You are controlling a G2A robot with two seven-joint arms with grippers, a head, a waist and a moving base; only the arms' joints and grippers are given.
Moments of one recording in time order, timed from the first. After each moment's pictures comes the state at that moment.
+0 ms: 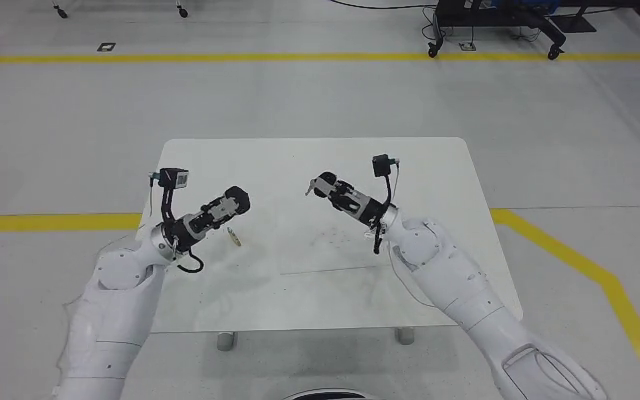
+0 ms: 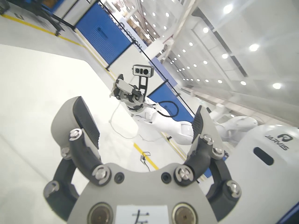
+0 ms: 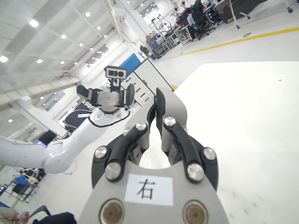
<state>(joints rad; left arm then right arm) 1.29 -1.11 -1.44 -1.39 -0.43 -0.69 -1.04 -1.06 -1.29 0.94 -1.15 -0.17 -0.74 0.21</state>
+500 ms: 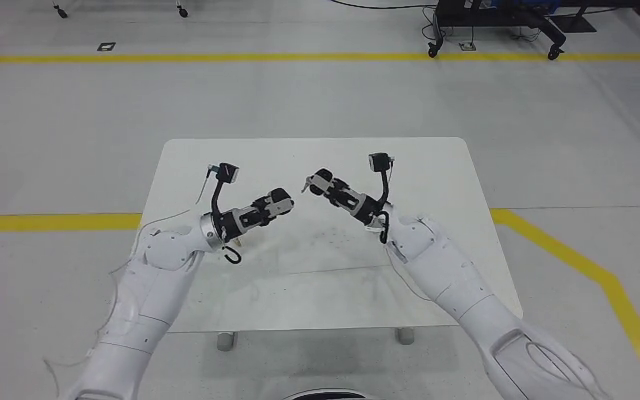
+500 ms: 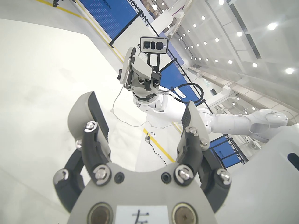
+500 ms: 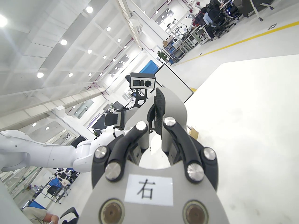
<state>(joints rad) 1.15 -1.15 -1.20 -1.29 -0.20 -0.69 -0.88 -0.99 -1.33 0.88 -1.00 0.02 -0.85 0.30</state>
